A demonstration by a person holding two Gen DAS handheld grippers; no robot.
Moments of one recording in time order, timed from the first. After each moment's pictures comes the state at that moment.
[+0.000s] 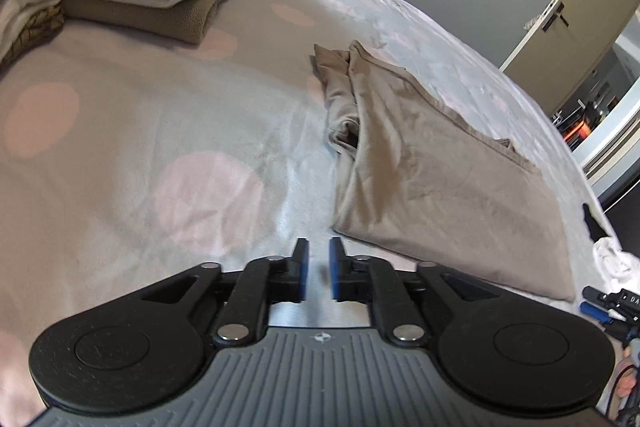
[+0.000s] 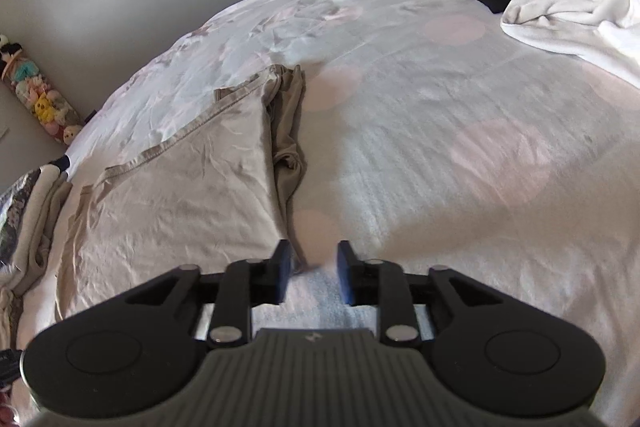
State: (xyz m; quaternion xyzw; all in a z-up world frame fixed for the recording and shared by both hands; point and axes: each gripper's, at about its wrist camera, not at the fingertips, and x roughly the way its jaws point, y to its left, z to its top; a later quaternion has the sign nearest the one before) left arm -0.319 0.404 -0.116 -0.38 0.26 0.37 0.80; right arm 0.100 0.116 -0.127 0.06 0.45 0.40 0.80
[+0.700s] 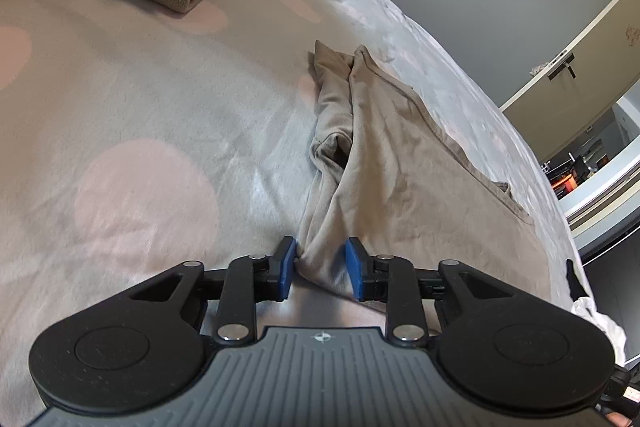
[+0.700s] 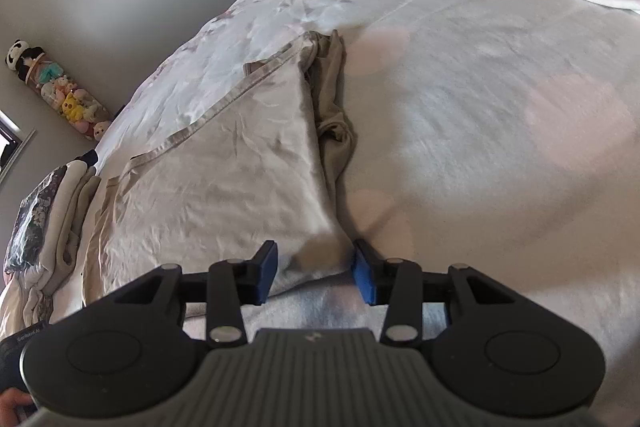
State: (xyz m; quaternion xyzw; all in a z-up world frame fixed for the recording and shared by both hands) left arm -0.289 0.428 -0.146 -0.44 0.20 0.38 0.79; right arm 0.101 0.152 -0.152 0.07 0.47 0.44 0.76
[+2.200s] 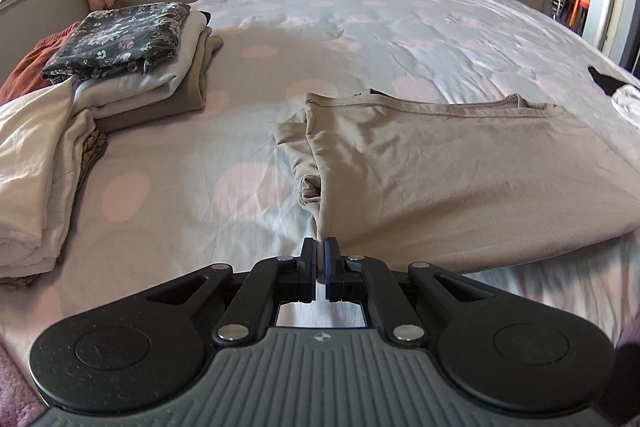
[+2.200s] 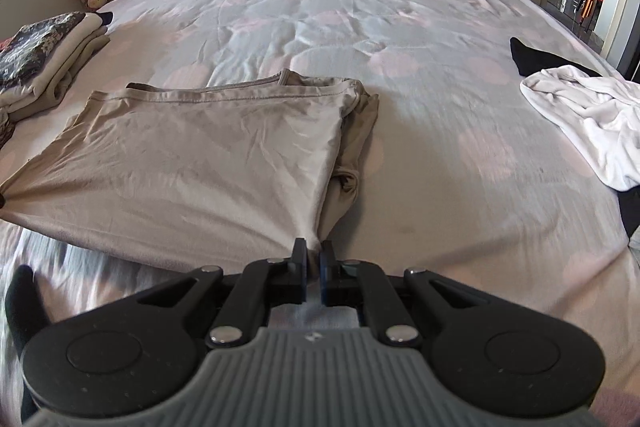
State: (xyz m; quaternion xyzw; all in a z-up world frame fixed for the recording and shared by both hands) left arm -0.325 0.296 -0.053 -0.15 0.38 0.40 0.82; right arm -0.021 0.079 -0.073 -0.19 0.40 0.44 0.79
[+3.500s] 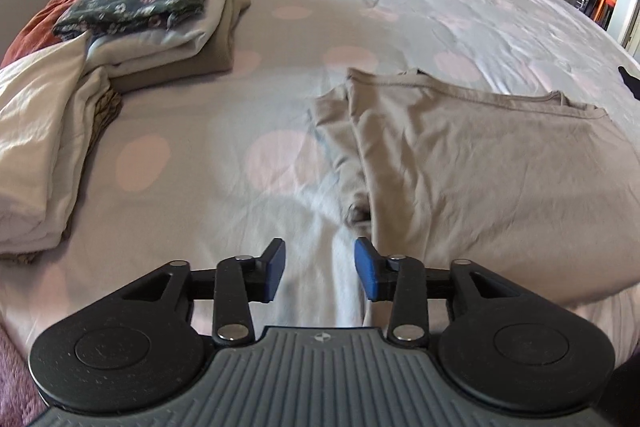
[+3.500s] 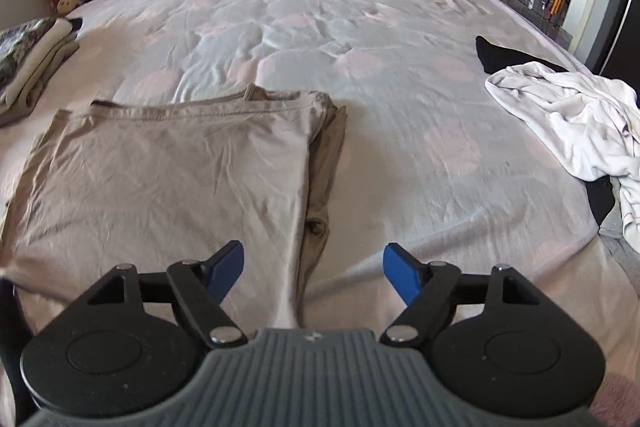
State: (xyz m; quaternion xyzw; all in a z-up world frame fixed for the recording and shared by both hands) left arm -0.331 0.338 -0.066 -0.19 0.41 0.41 0.79; right arm -0.006 0.081 -0.065 -0.16 0.39 0.38 0.82
